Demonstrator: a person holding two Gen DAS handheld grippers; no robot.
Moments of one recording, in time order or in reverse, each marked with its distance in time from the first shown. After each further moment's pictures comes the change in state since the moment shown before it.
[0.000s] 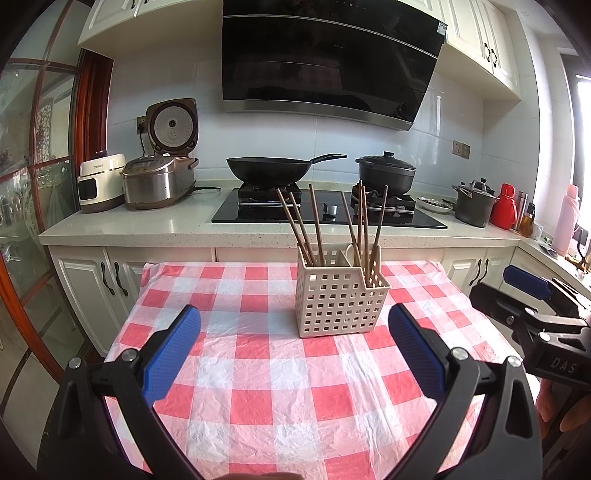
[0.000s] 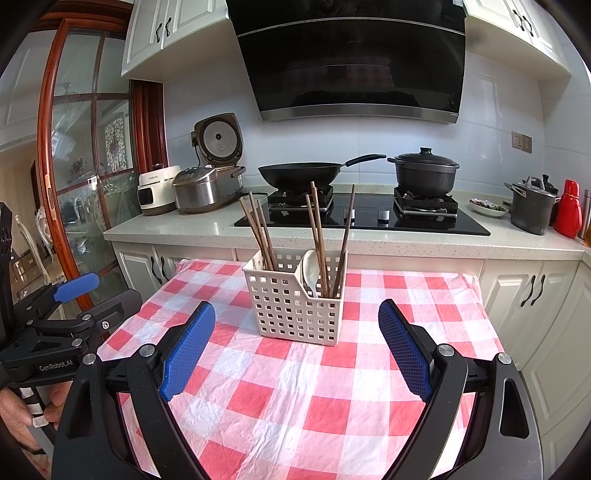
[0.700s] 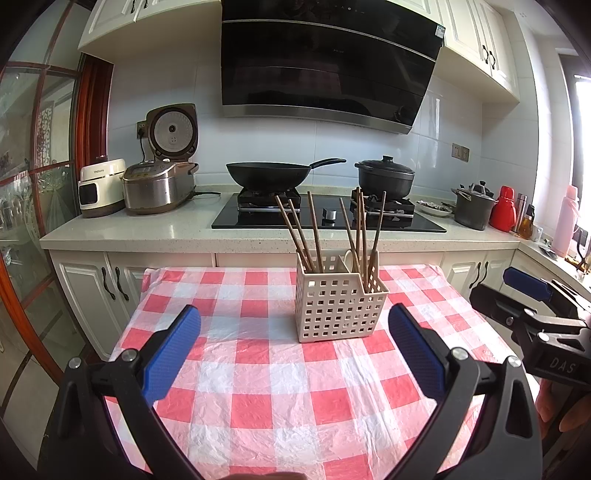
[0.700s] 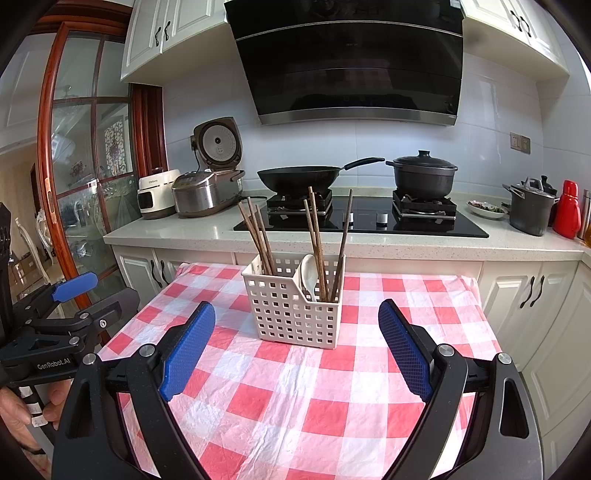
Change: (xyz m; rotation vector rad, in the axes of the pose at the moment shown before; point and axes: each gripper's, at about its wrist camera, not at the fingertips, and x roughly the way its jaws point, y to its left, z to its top) left arm -0.002 -0.003 0.002 0.009 -0.018 0.002; right arm -0.003 -0.001 0.004 0.005 -0.011 -0.001
